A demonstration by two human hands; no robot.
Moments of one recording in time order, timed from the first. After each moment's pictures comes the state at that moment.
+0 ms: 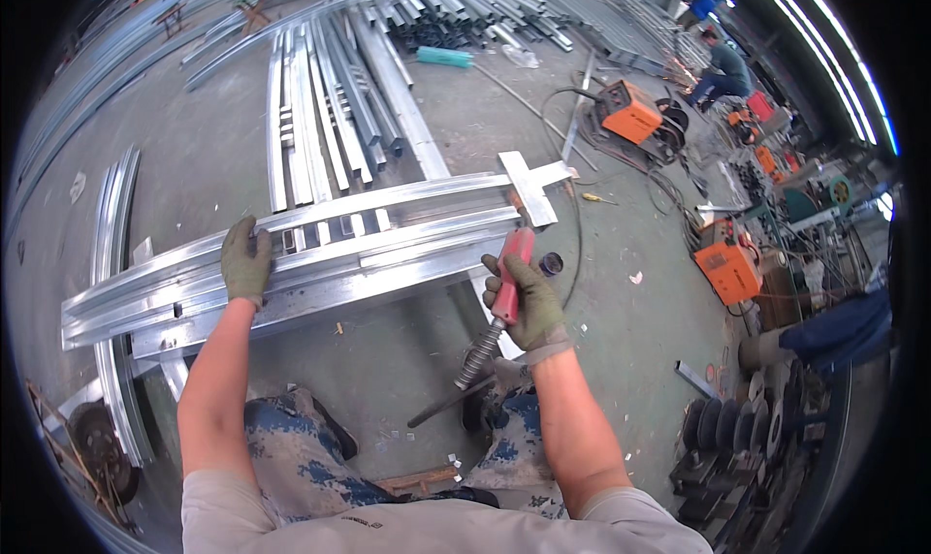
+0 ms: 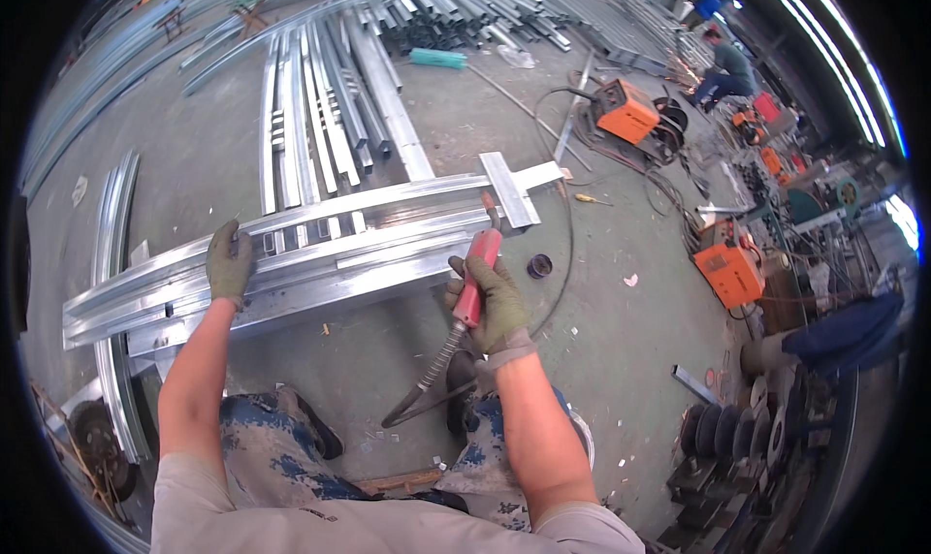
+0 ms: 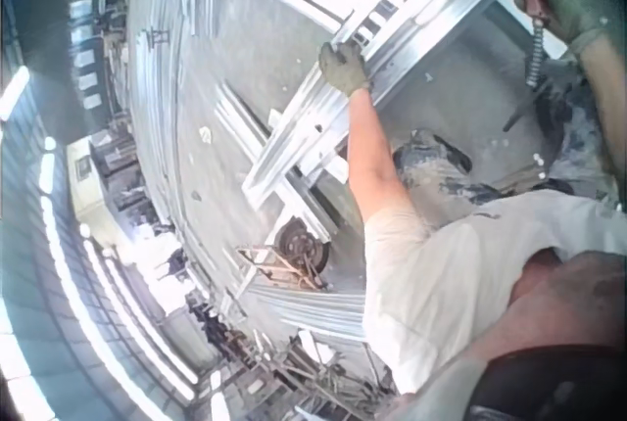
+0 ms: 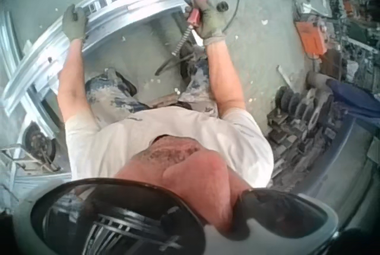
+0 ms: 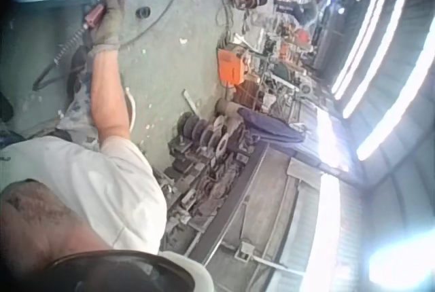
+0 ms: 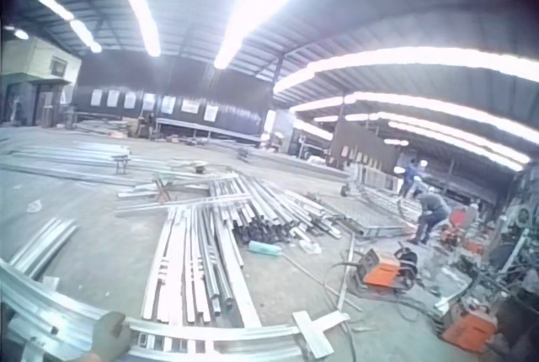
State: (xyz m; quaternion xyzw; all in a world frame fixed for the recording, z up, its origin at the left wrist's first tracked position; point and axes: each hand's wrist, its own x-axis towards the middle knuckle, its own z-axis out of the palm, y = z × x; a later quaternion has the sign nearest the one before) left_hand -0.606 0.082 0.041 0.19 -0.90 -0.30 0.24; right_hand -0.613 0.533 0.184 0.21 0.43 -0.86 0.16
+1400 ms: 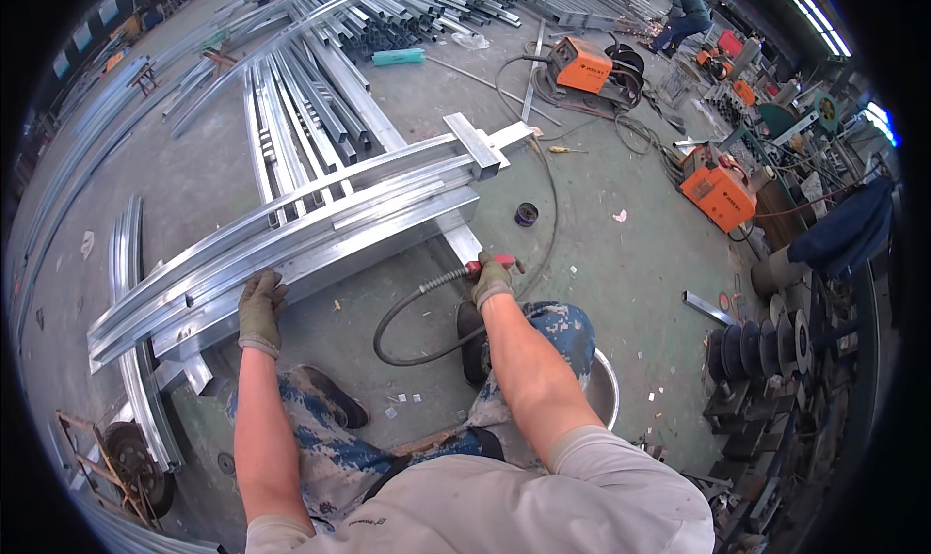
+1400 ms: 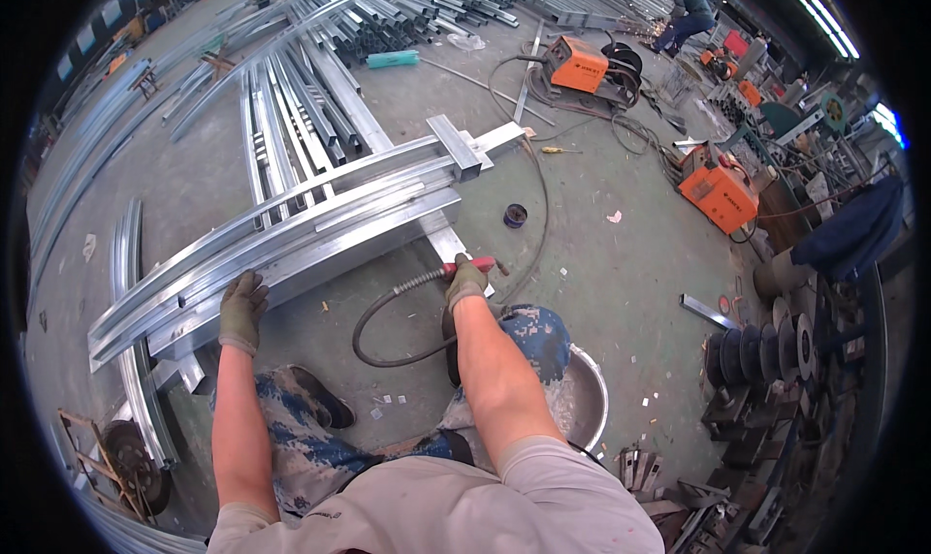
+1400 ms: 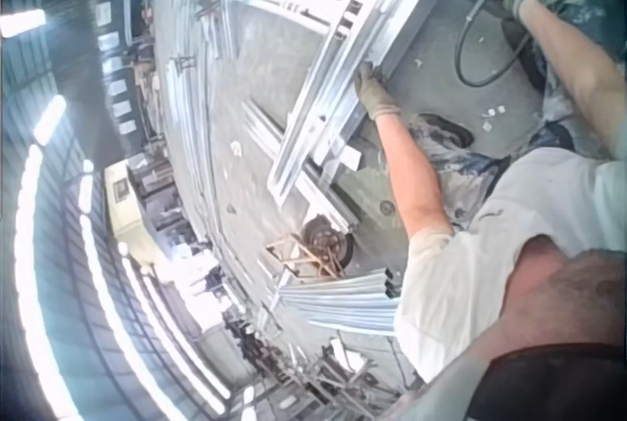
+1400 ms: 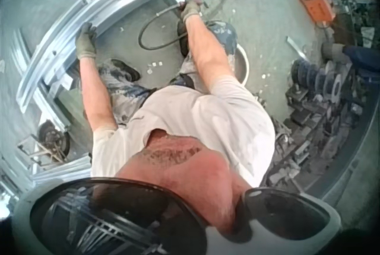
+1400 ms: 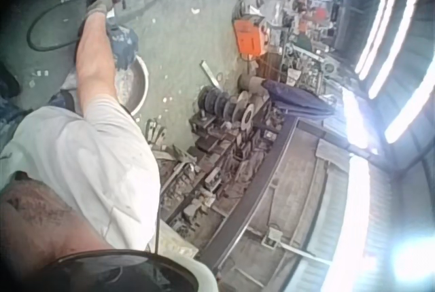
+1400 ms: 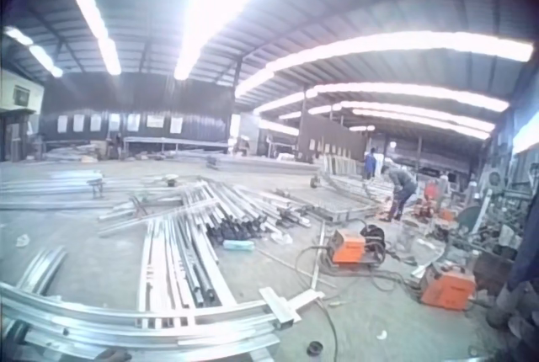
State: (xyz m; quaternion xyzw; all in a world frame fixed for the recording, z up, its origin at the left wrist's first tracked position) left_hand -0.471 0.166 0.107 0.34 -0.56 -0.75 0.04; right_hand -0.589 0.592 -0.020 0.50 0.36 -0.78 -0.08
